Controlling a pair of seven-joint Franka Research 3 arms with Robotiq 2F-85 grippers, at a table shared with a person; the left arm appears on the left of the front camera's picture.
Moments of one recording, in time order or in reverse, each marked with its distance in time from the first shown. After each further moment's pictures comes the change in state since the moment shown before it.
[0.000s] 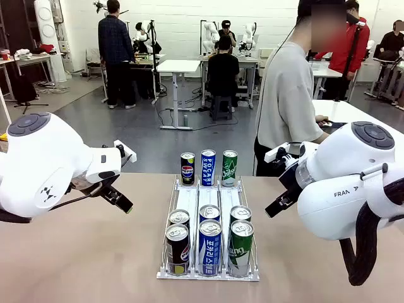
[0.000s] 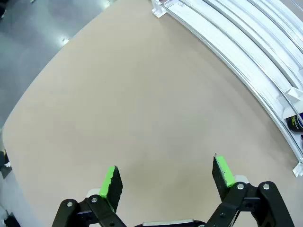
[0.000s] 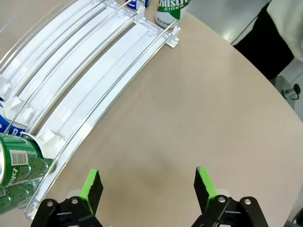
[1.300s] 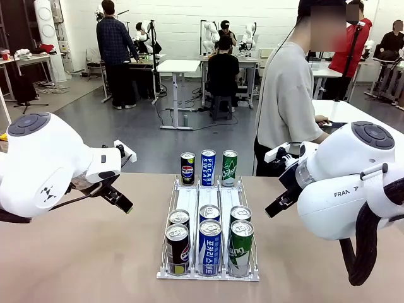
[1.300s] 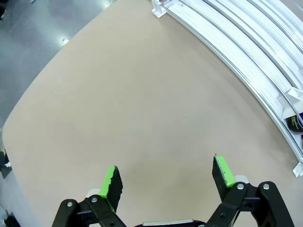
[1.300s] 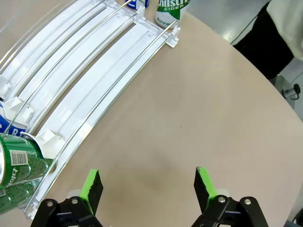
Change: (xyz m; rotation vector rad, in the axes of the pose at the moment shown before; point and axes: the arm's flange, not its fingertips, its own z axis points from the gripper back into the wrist) left arm 0.000 0.000 0.000 0.000 0.000 0.000; right arm 0.000 0.000 0.000 0.000 0.000 -0.001
